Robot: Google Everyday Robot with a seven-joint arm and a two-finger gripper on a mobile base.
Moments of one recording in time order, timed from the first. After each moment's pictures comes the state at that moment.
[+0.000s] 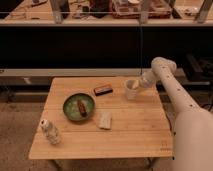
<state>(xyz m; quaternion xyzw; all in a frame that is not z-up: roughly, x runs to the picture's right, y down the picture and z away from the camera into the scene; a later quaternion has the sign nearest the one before) 0.214 0.009 0.941 -0.07 -0.31 -0.59 0.74</state>
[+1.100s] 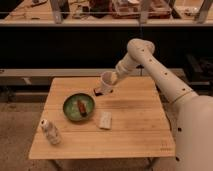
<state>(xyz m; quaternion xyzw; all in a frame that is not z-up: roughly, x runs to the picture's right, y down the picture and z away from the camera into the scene) 0.038 -0.044 0.815 0.02 -0.37 -0.74 0.56</state>
